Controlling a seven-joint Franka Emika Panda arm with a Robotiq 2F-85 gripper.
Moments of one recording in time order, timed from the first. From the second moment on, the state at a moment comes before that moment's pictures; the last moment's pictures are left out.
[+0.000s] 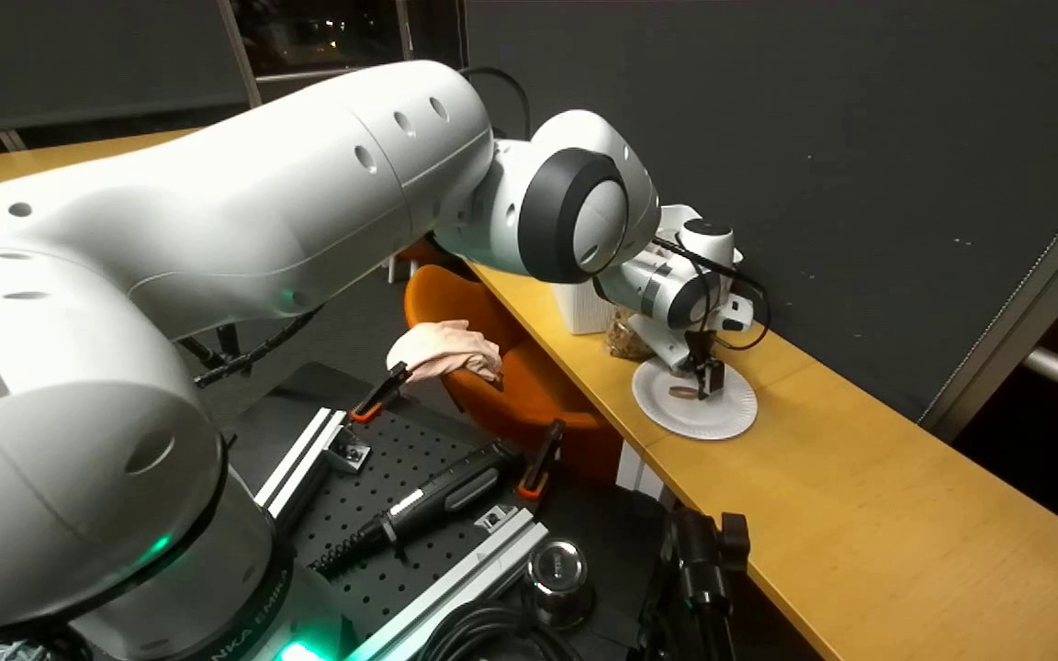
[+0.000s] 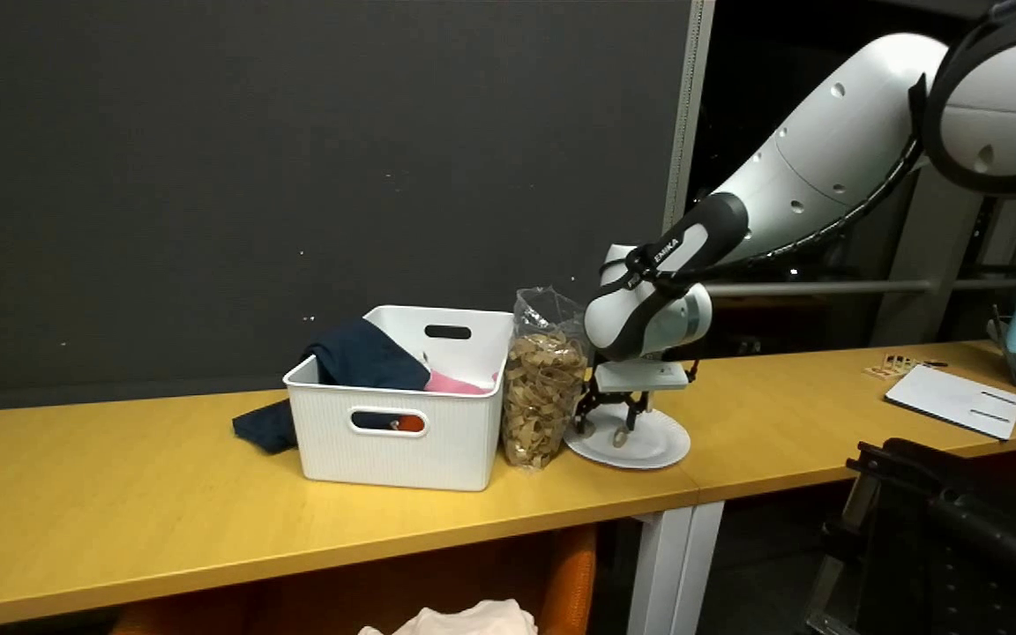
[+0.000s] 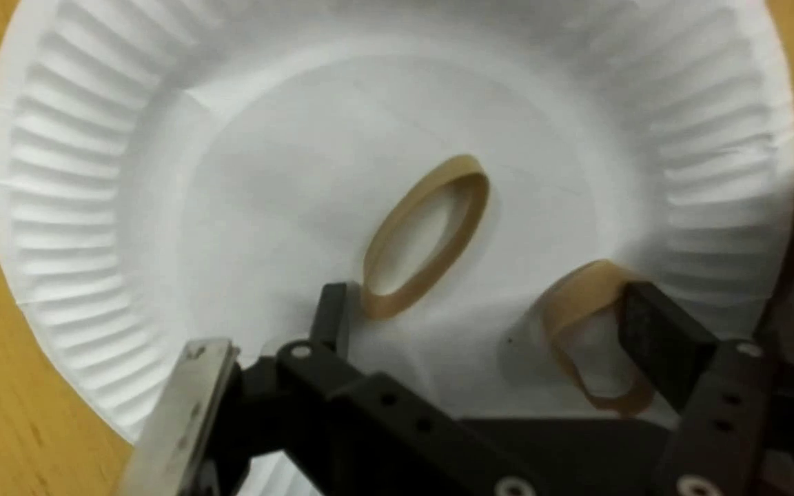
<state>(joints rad) -0.19 1.41 -0.16 -1.01 0.13 2.55 0.35</state>
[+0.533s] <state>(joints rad) -0.20 1.44 -0.16 -0.93 0.13 2.49 0.35</state>
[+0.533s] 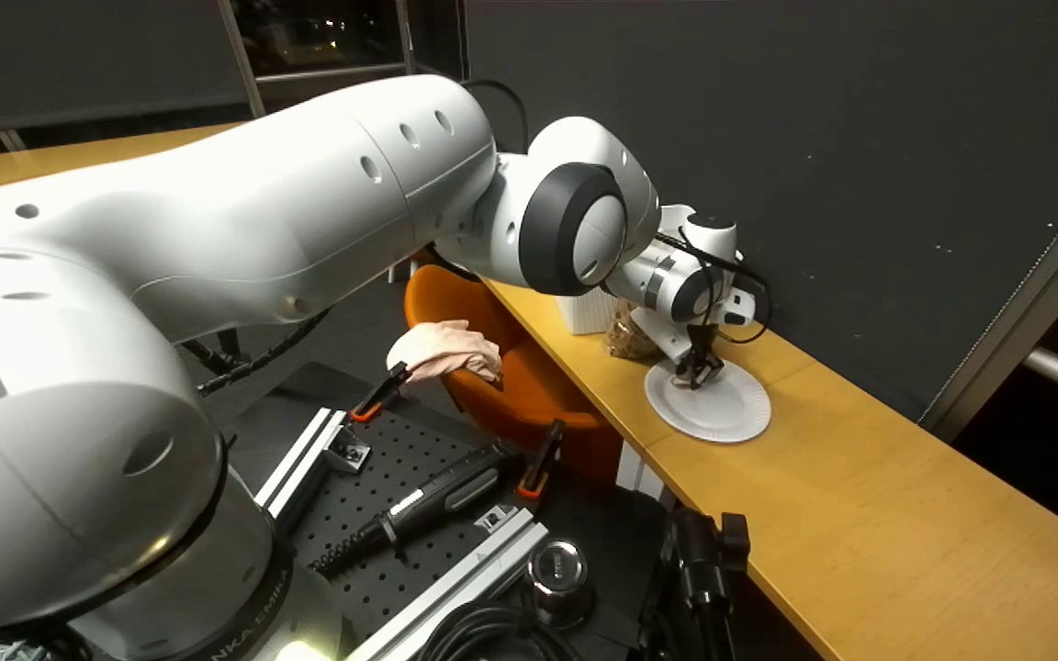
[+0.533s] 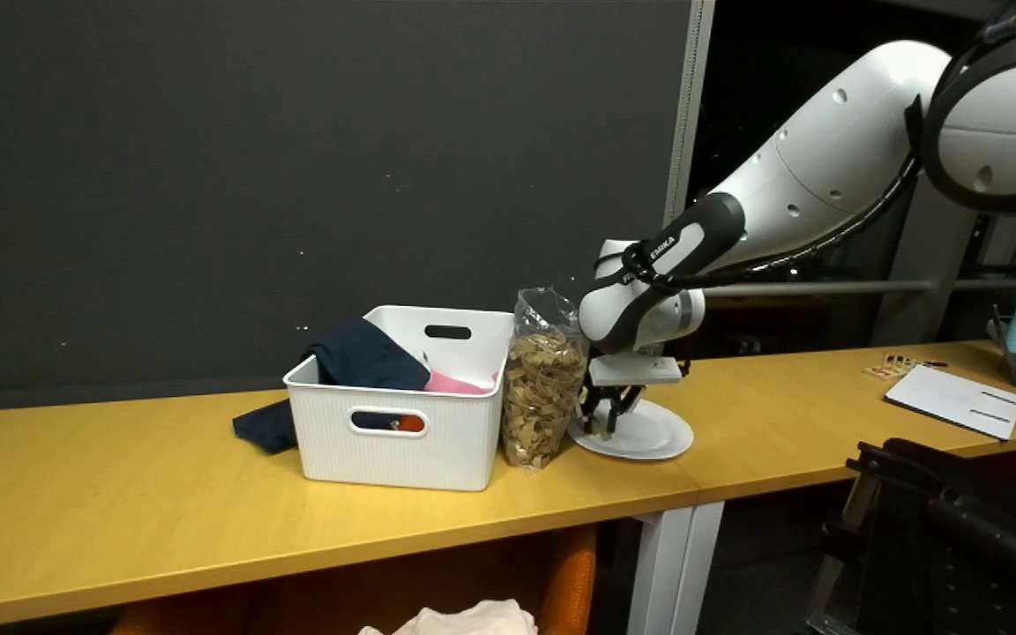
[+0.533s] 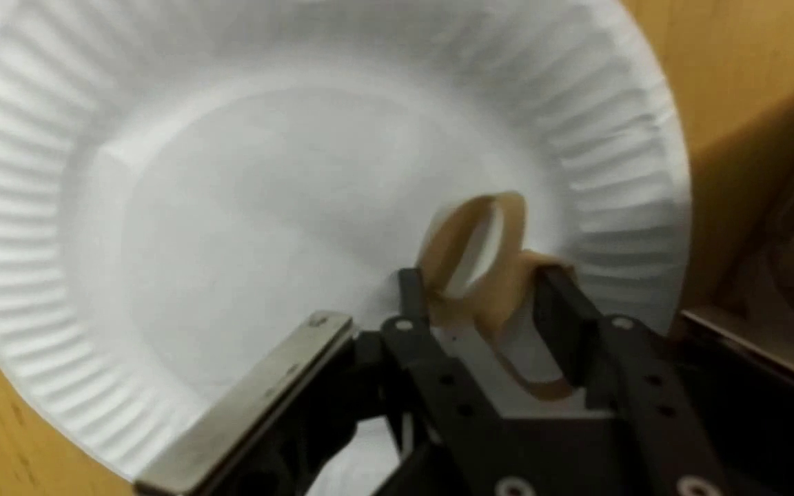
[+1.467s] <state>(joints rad) -0.20 1.40 -0.16 -0.92 0.13 2.47 0.38</state>
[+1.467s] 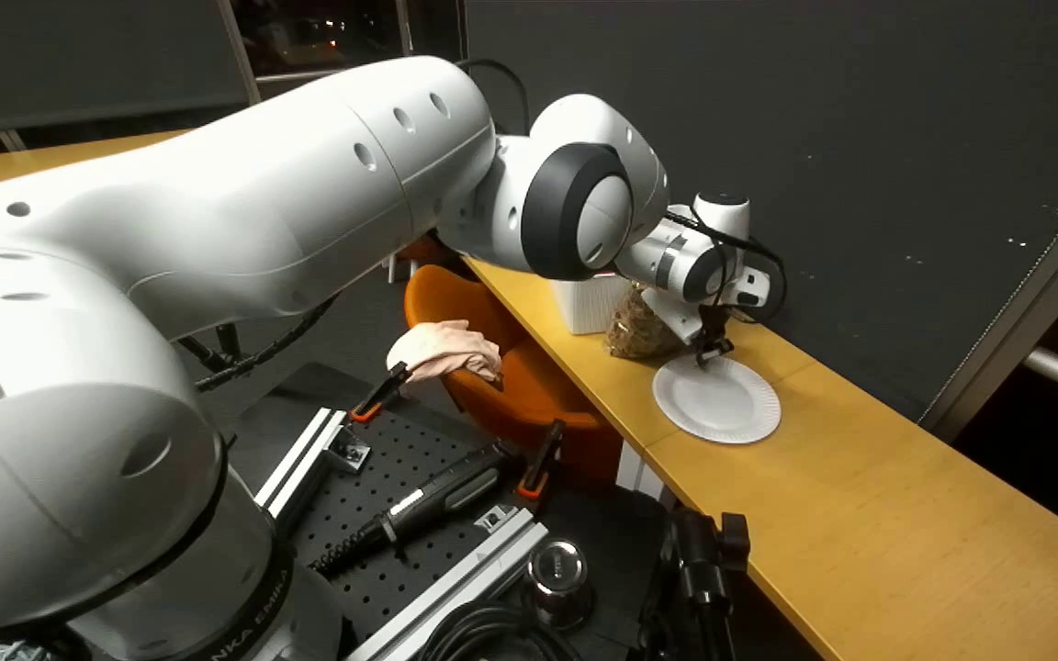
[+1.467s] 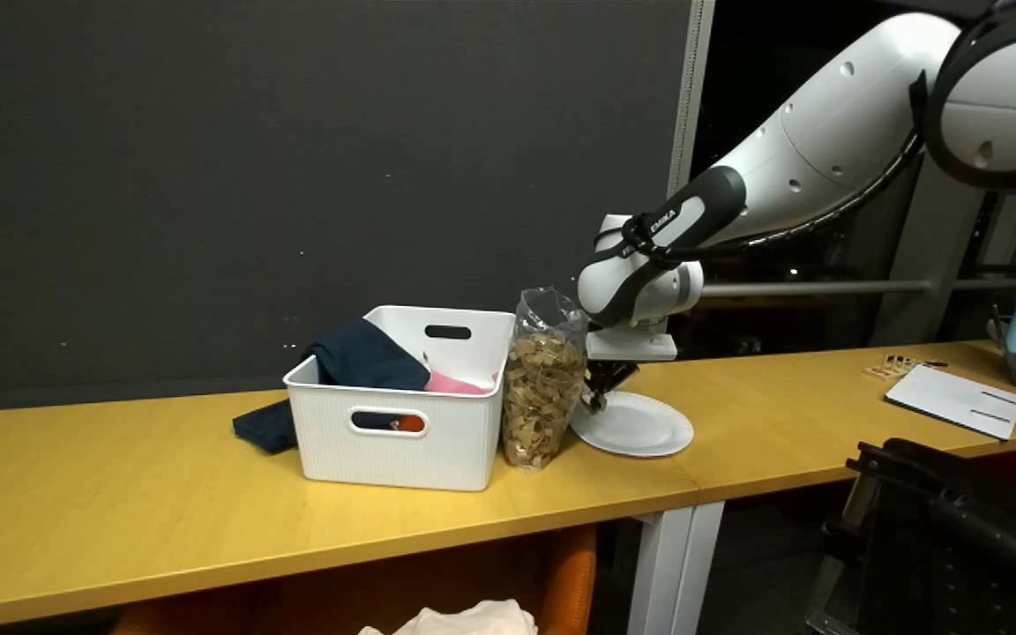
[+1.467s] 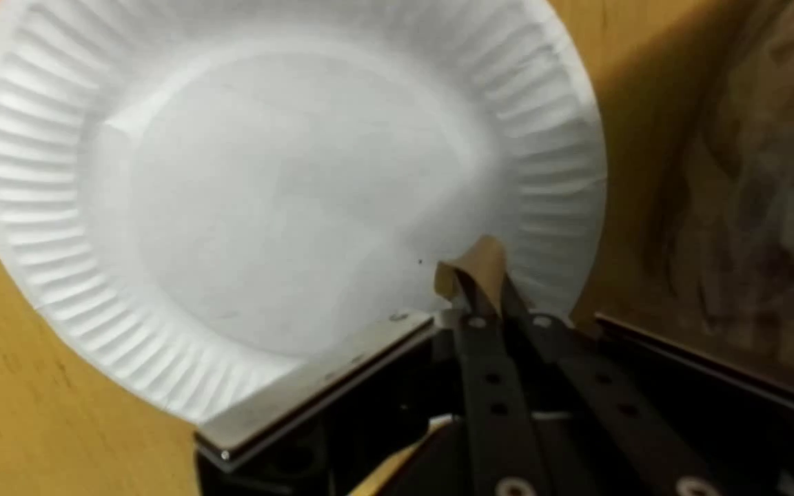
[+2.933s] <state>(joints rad) 0.20 0.72 -0.36 -1.74 -0.02 2.85 0.44</state>
